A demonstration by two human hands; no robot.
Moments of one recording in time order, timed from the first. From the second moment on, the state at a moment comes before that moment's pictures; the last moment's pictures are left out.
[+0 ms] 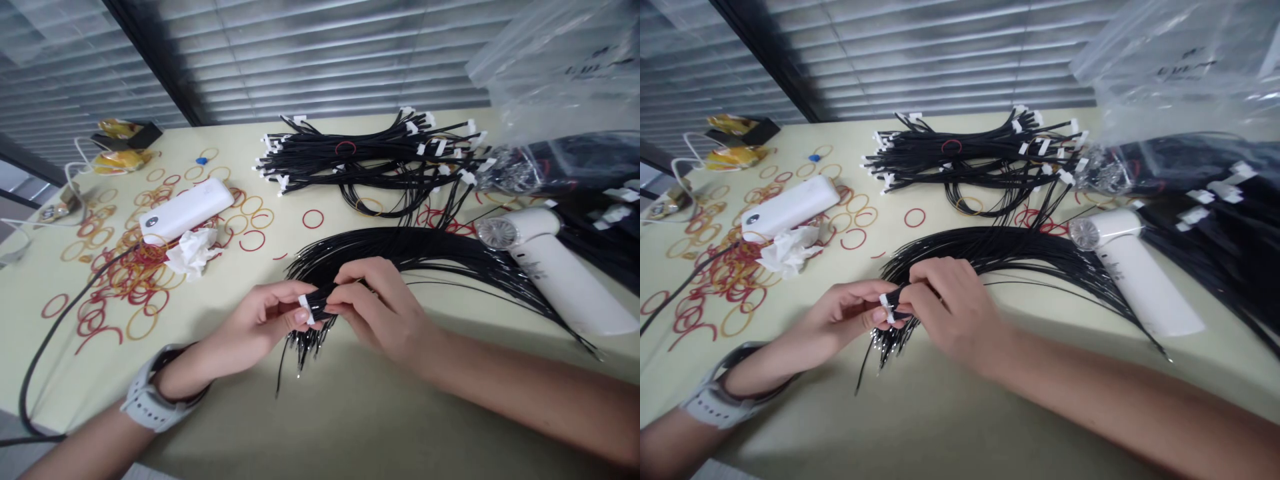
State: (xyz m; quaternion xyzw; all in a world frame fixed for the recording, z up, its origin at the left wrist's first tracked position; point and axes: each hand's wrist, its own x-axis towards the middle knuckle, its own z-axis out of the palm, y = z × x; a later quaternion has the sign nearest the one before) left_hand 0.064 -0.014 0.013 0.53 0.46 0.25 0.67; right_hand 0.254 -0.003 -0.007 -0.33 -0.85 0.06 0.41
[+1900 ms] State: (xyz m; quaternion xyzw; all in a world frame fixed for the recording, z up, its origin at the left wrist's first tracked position) left_hand 0.063 -0.014 0.015 0.56 0.52 0.27 0.58; right_hand 0.254 -0.001 -0.002 -0.40 -0.84 0.22 0.30
